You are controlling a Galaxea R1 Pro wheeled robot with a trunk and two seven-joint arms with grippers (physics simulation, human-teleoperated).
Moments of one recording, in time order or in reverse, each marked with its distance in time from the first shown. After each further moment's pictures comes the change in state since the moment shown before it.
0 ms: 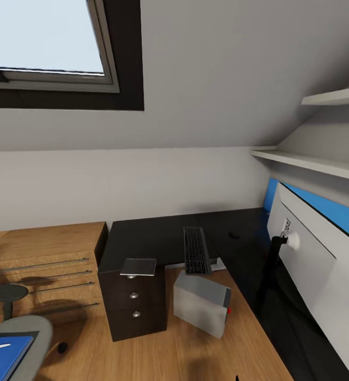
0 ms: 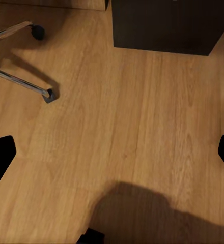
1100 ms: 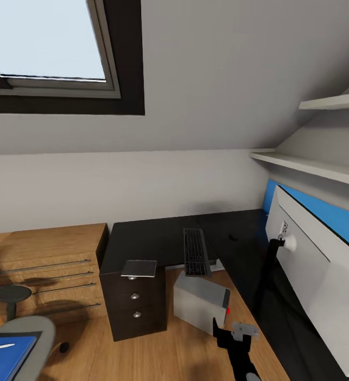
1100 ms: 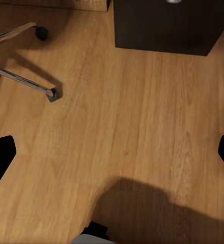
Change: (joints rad) left arm -0.001 0.000 0.001 0.002 0.001 0.003 0.000; right arm -0.028 0.048 -0.001 -0.471 0.002 0.353 -0.009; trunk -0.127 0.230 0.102
